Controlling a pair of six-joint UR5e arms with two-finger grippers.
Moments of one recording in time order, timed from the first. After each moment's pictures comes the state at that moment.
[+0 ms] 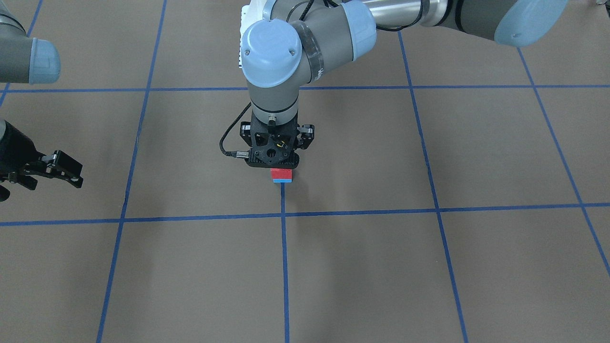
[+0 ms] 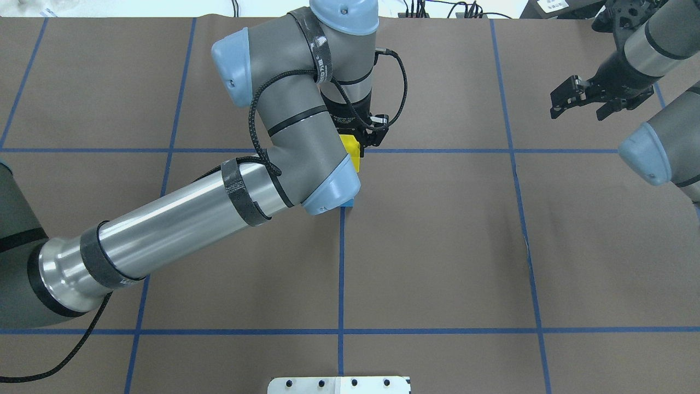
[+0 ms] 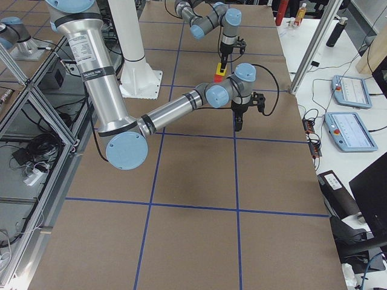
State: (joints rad) left arm -0.66 -2.68 -1.30 -1.40 -2.08 -0.99; right arm 1.10 -1.25 1.74 -1.54 2.24 0.69
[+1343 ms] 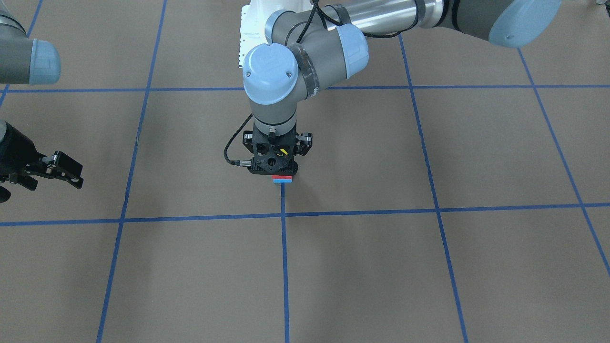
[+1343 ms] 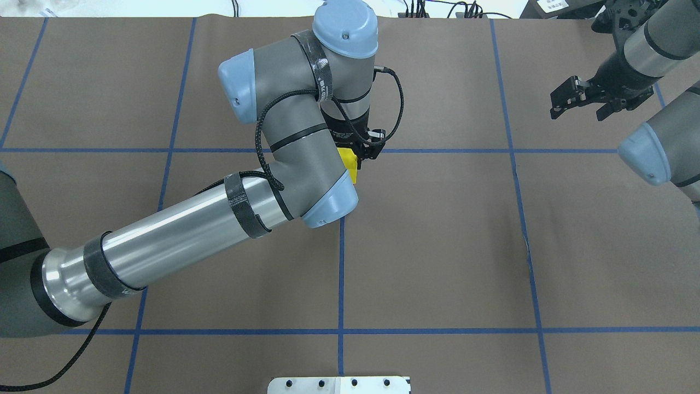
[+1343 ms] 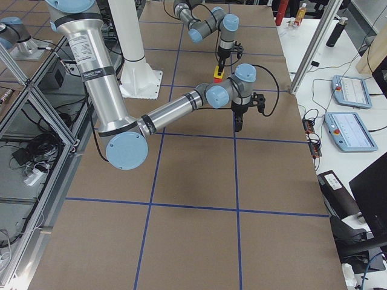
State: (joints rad) left arm -0.64 -2.66 -1.30 -1.40 -2.07 -0.99; right arm 1.10 -1.25 1.74 -1.54 2.24 0.69
